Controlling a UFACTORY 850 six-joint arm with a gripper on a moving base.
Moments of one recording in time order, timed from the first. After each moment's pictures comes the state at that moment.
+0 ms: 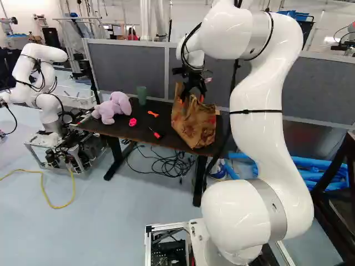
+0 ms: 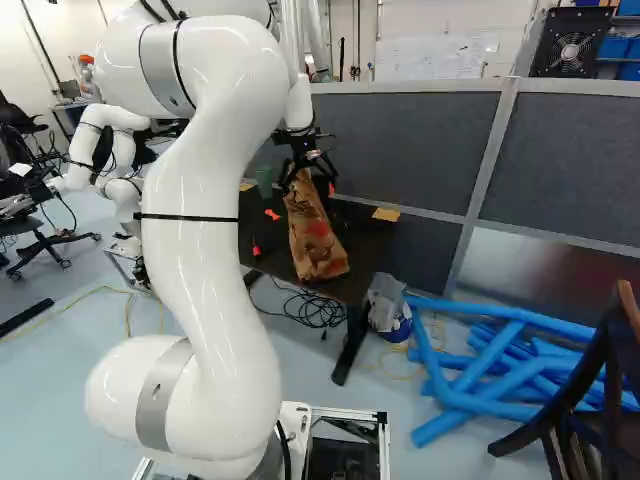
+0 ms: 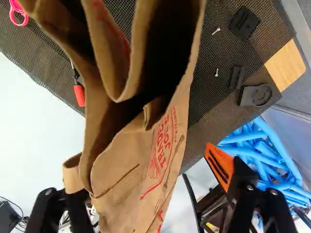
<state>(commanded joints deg) -1.1 -32.3 -92.6 -2.1 -59.8 -22.9</state>
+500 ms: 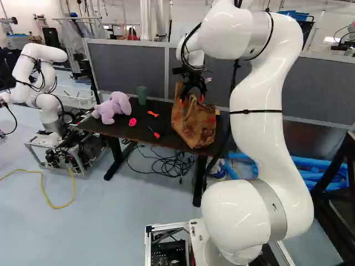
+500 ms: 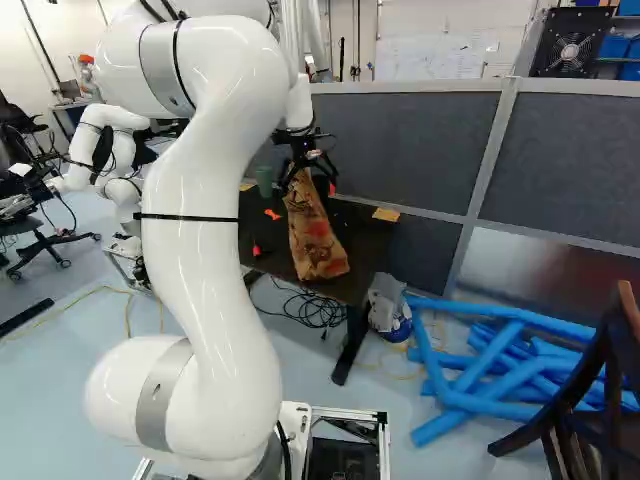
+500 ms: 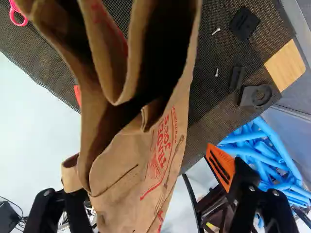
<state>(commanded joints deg) -1.1 -32.3 -92.6 -2.1 -59.8 -22.9</state>
